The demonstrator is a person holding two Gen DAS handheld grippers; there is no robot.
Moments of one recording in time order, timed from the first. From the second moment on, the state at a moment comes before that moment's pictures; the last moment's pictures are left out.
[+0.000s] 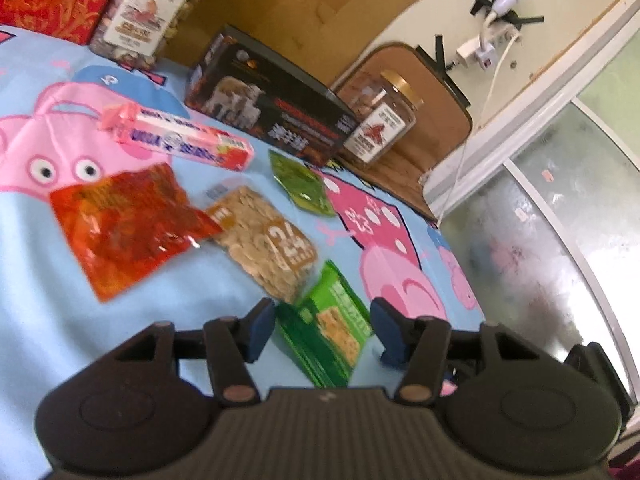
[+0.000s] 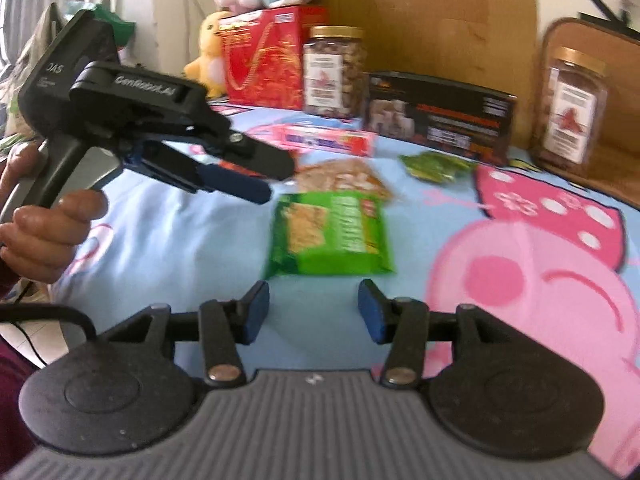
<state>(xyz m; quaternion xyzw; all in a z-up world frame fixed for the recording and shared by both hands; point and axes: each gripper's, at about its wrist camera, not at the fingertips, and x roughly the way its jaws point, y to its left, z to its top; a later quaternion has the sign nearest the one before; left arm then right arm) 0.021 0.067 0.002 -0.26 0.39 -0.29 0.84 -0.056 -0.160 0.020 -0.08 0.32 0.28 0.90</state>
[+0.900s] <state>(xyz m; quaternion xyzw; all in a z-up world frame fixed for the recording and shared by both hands) 0.088 0.054 0.085 -0.20 0.32 -0.28 0.88 0.030 -0.149 0.073 -0.07 0.18 0.28 0.94</state>
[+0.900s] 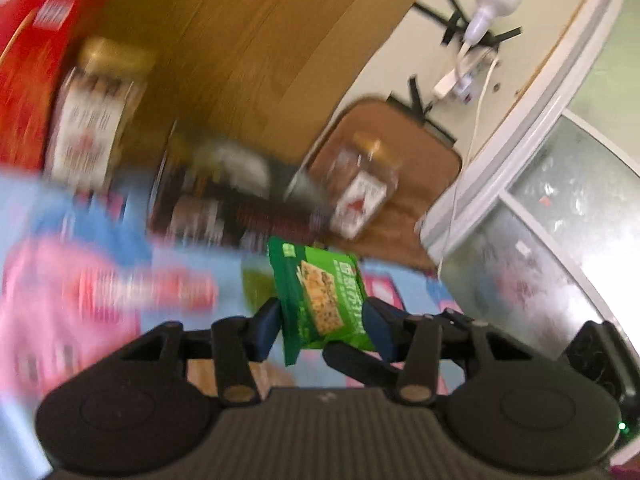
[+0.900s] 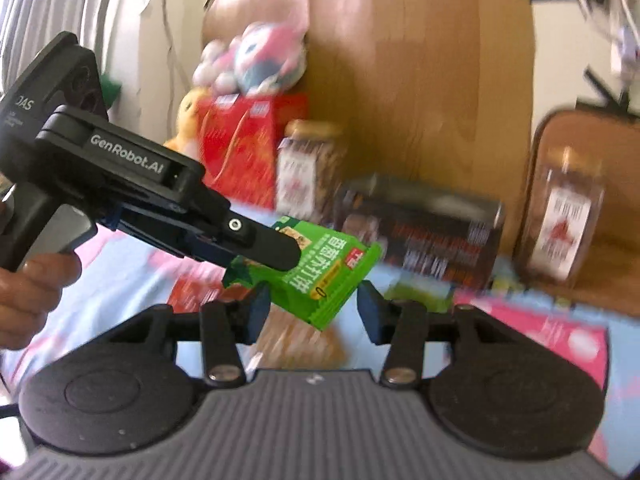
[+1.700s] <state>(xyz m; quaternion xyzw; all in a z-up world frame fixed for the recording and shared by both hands) 0.158 0.038 0.047 -0.23 0.36 -0.28 0.86 0.125 -0.199 0.025 0.06 0.33 0.24 0.91</state>
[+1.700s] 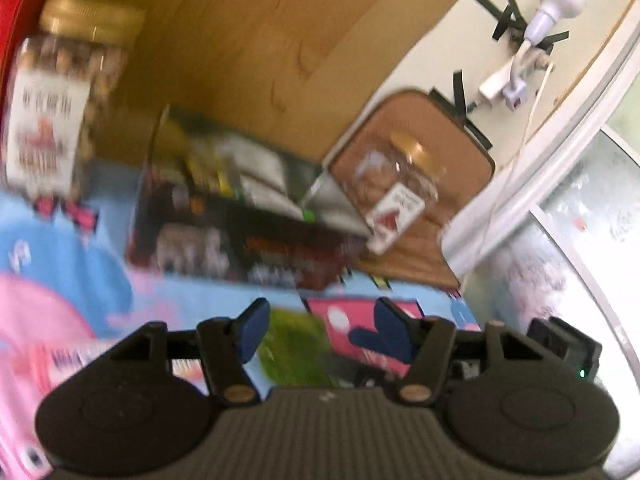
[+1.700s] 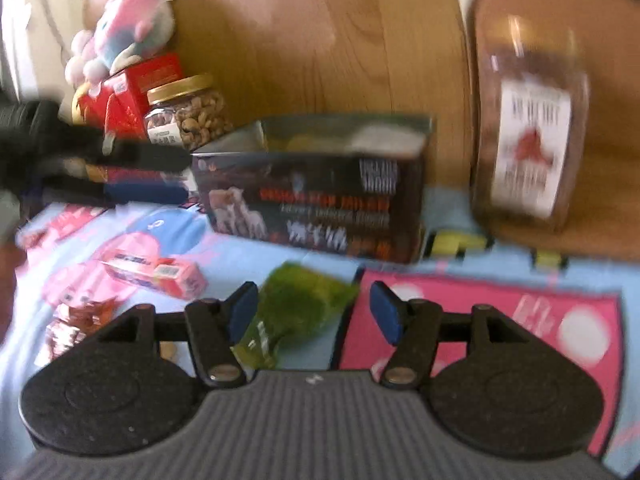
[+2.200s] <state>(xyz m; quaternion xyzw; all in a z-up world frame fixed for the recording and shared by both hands) 0.146 0.013 0.006 -0.22 0.41 -0.24 0.85 0.156 -0.216 0.004 0.17 0.36 0.24 0.88</state>
